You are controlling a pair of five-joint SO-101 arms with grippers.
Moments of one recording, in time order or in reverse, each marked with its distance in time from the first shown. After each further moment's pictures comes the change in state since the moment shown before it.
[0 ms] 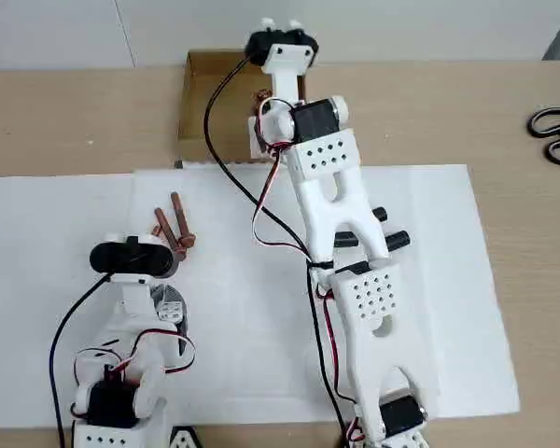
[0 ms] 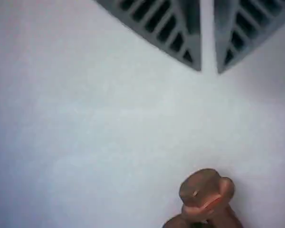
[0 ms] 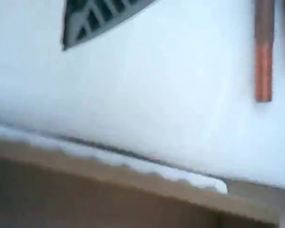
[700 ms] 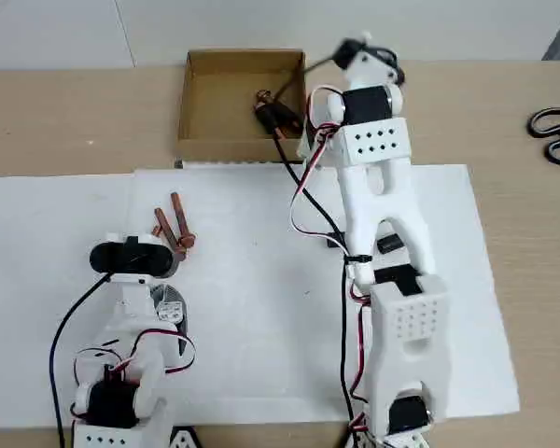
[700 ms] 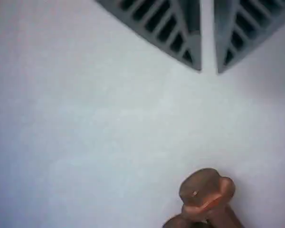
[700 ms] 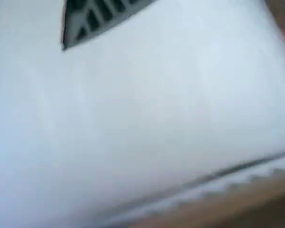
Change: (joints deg) left arm 0.0 0.0 0.0 0.0 0.0; right arm 9.1 -20.3 31.9 2.2 -19.0
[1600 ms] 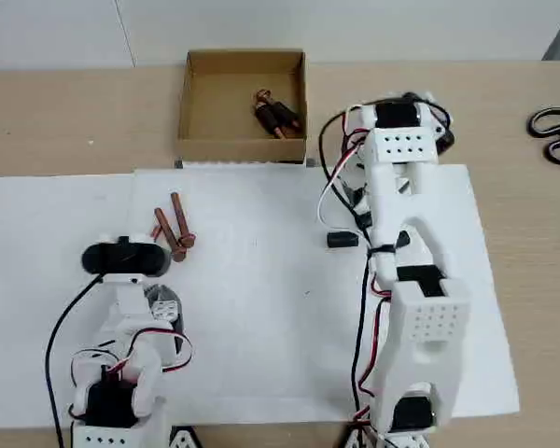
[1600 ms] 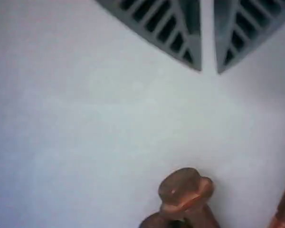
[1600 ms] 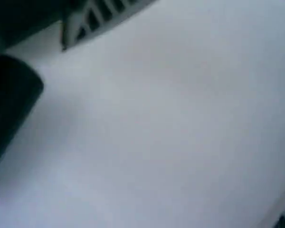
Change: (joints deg) left arm -2.2 0.0 0.0 0.0 1.2; right arm 7.5 -0.4 13.7 -0.4 -14.4
